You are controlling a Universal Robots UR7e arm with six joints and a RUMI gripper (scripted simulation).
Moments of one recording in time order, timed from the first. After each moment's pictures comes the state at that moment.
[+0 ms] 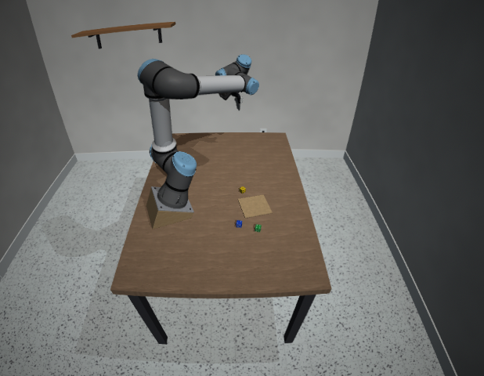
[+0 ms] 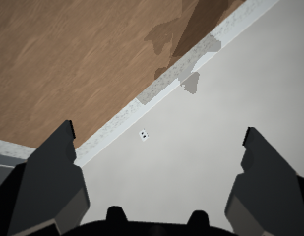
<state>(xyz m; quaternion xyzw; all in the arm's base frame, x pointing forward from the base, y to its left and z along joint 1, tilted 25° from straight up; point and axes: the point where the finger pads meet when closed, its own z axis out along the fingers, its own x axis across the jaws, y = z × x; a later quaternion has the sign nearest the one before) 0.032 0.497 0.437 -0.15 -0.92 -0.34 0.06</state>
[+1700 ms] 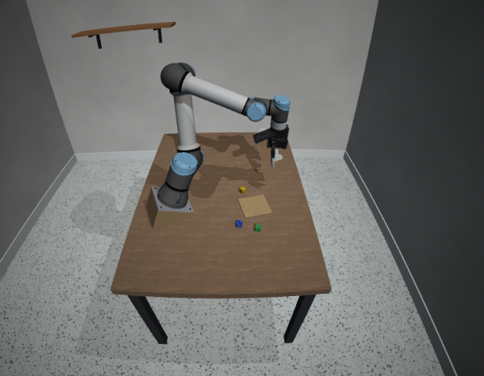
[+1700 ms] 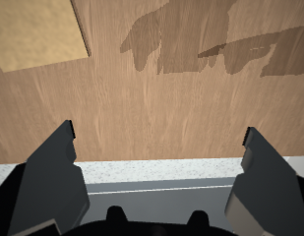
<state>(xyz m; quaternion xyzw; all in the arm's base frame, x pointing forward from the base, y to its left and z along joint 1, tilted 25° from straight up) 0.367 0.248 0.310 -0.58 -0.78 -0.25 0.00</state>
